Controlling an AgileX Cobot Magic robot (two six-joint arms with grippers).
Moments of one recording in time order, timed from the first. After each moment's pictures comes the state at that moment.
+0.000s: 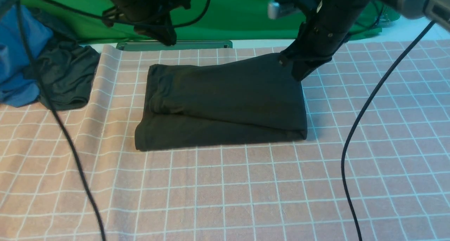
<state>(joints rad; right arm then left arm) 0.32 2.12 -2.04 0.13 1.21 -0.20 -0.16 1.97 -1.95 -0.21 1.21 -0.07</state>
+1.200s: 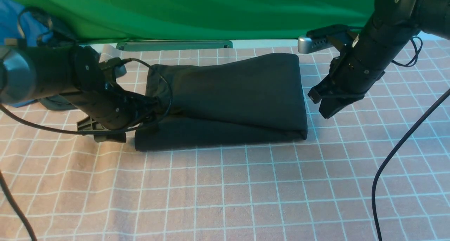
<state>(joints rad) 0.27 1.93 -1.57 0.21 1.06 -0.26 -0.11 1.85 -1.14 -0.16 0.56 -0.20</state>
